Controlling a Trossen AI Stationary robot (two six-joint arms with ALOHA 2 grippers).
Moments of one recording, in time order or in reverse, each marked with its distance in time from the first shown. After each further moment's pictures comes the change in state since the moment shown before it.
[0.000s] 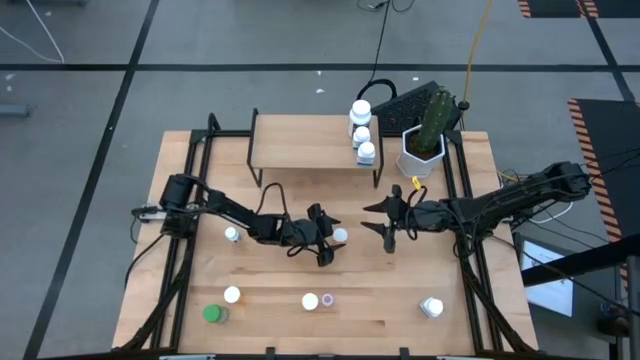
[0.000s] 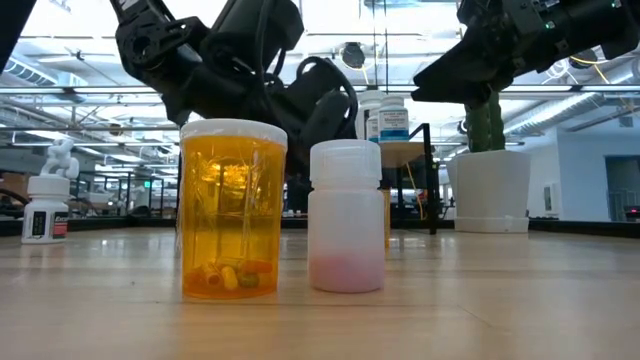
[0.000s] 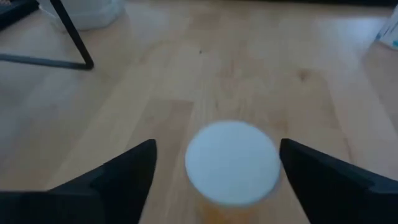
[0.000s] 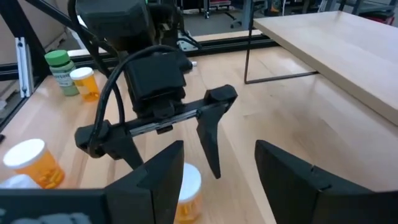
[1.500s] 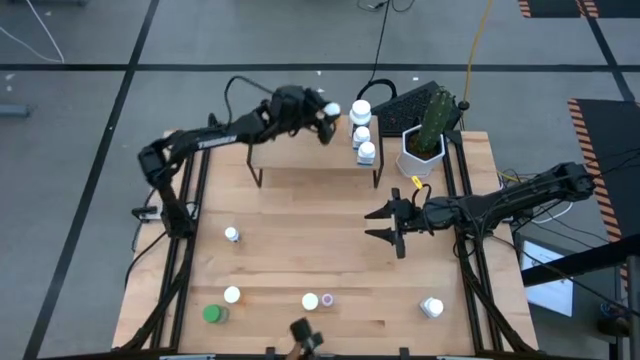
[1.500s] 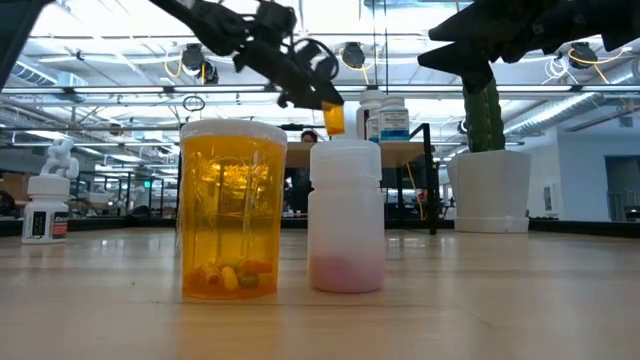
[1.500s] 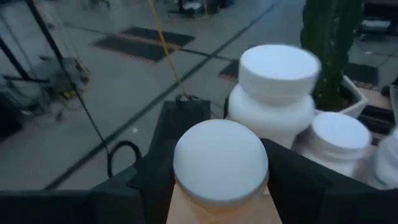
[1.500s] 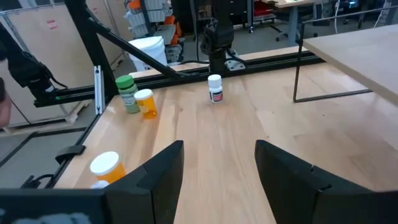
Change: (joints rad) left arm 0.695 -0.161 0.509 -0.512 0.307 0.202; right arm 0.006 -0.090 0.000 0.016 -0.179 0.034
